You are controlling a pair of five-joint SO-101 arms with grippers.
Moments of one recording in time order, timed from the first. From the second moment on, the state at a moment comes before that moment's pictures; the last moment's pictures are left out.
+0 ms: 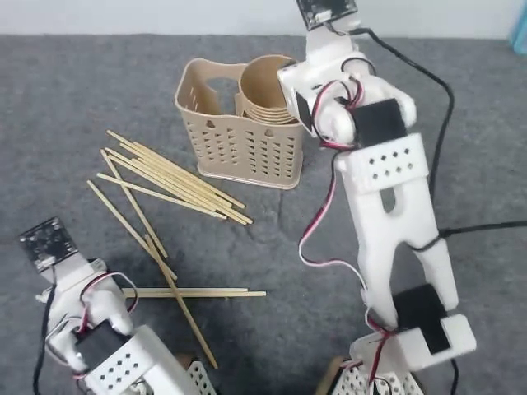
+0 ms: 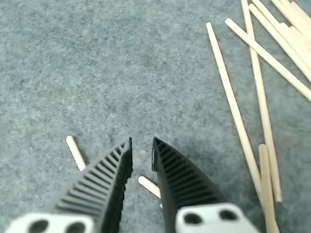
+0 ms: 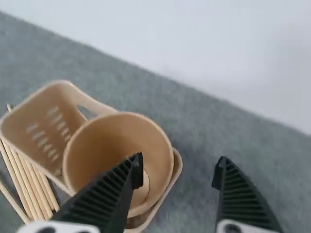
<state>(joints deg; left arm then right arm) -47.6 -98.9 93.7 63.6 -3.4 -21.9 1.2 -24.1 67.2 6.2</state>
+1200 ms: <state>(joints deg) -47.6 -59.6 82.5 55.3 -8.7 -11.7 17.5 -48.3 86.4 5.4</state>
